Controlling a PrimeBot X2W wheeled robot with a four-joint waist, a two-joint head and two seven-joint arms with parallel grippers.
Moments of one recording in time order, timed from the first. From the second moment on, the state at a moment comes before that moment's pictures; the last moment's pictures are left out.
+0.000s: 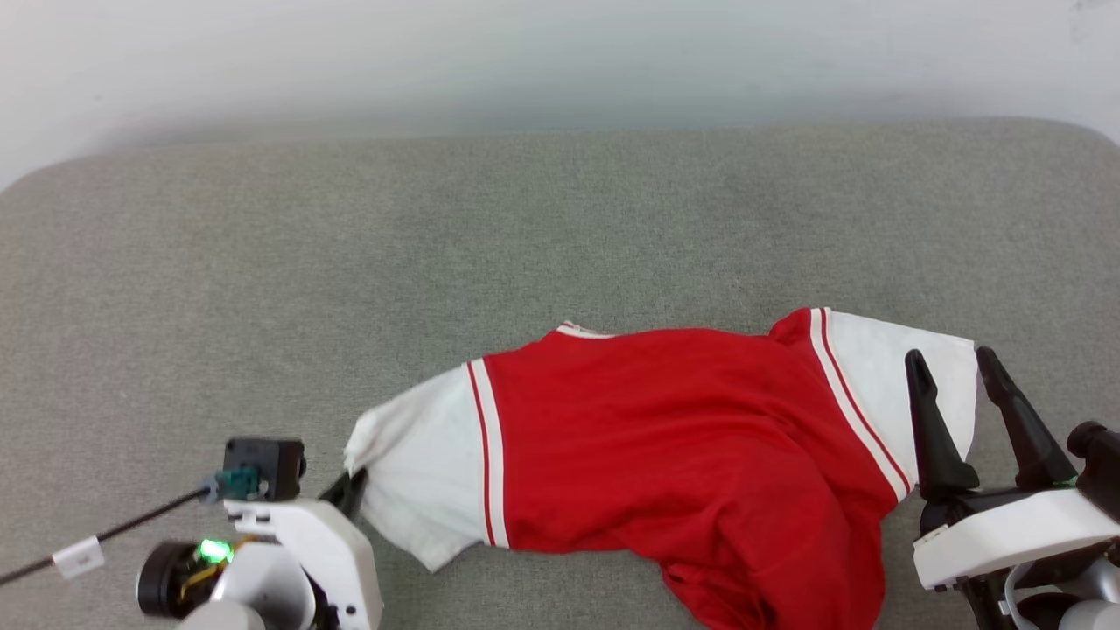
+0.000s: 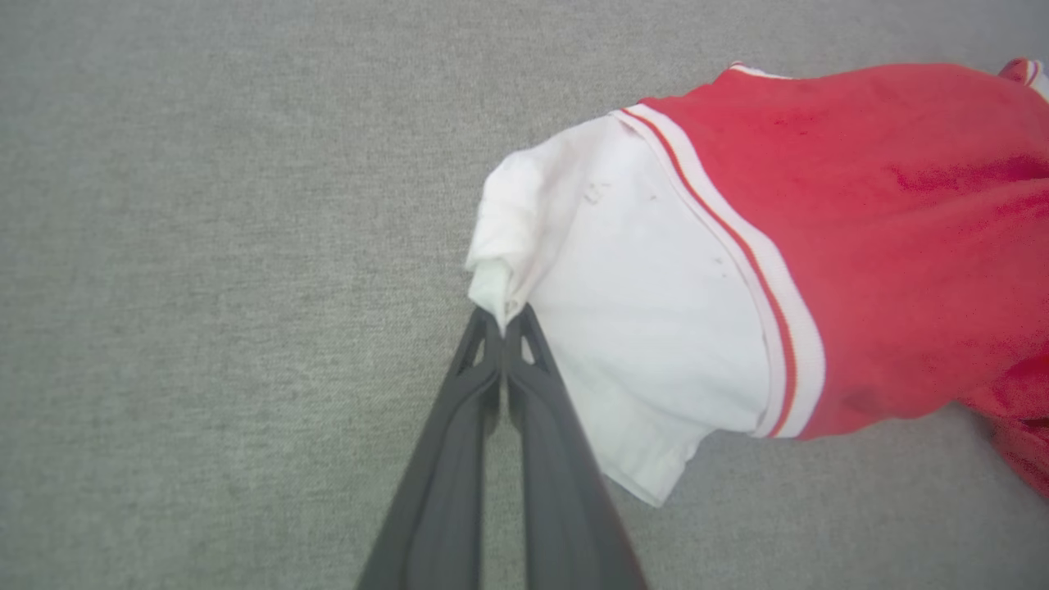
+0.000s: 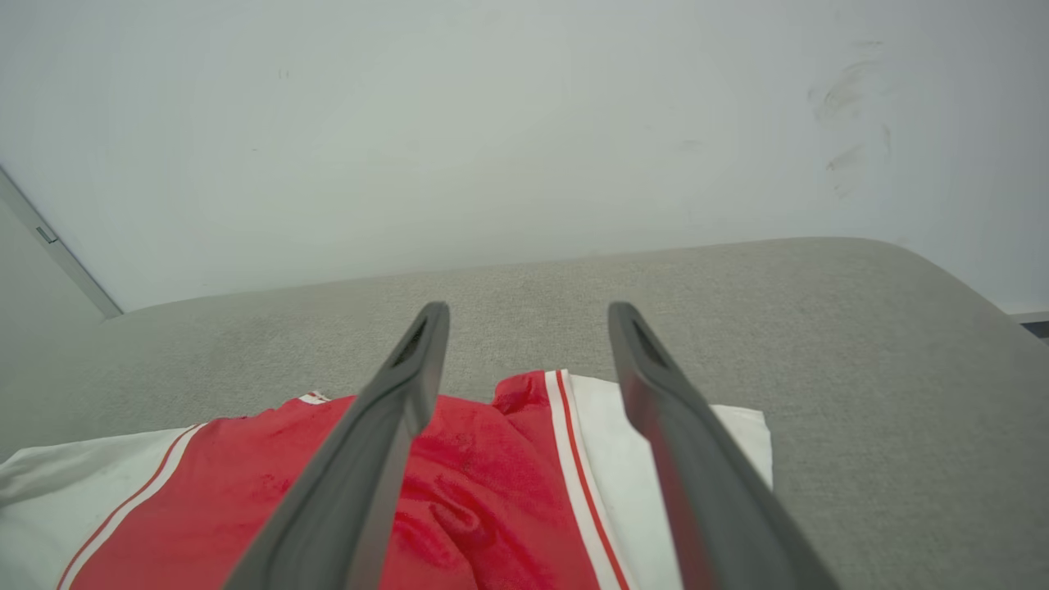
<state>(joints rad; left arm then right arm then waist) -0.17 0.58 -0.56 0.00 -0.75 0.30 0.23 0.00 -0.07 -0.05 -0.16 0.26 0.13 0.04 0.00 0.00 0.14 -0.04</state>
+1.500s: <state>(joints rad) -0.32 0.65 -0.64 0.20 -0.90 0.10 0.57 -0.04 -0.07 -0.02 -0.15 0.26 0.13 0.08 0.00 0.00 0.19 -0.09</state>
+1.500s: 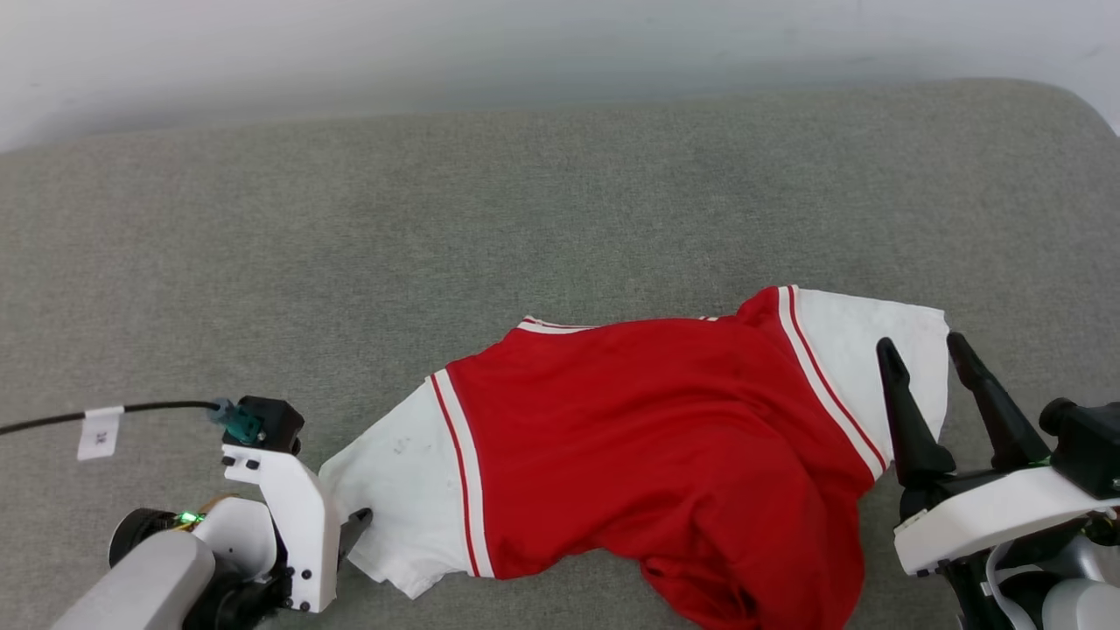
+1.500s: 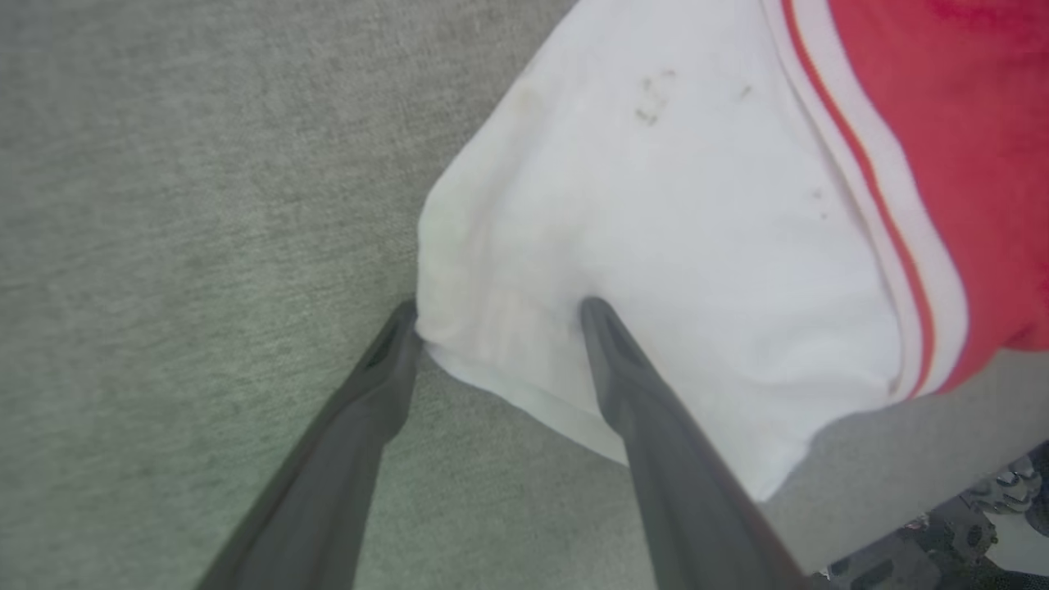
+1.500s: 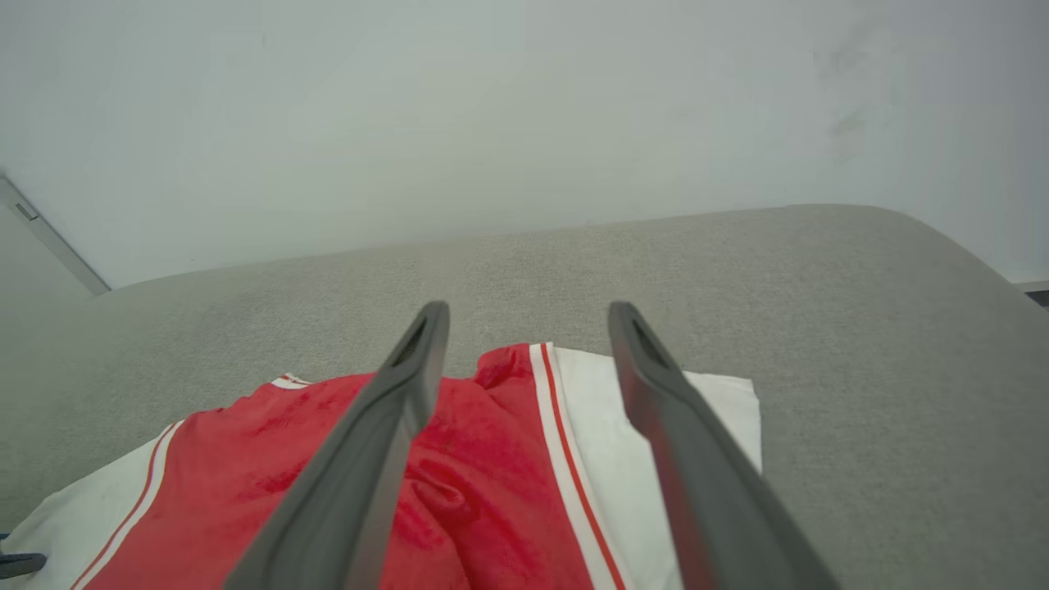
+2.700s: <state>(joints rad) -0.37 0.58 -0.59 -0.12 -0.67 0.28 0.18 -0.41 -0.32 -0.20 0.34 0.44 0.13 0.75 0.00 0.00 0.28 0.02</state>
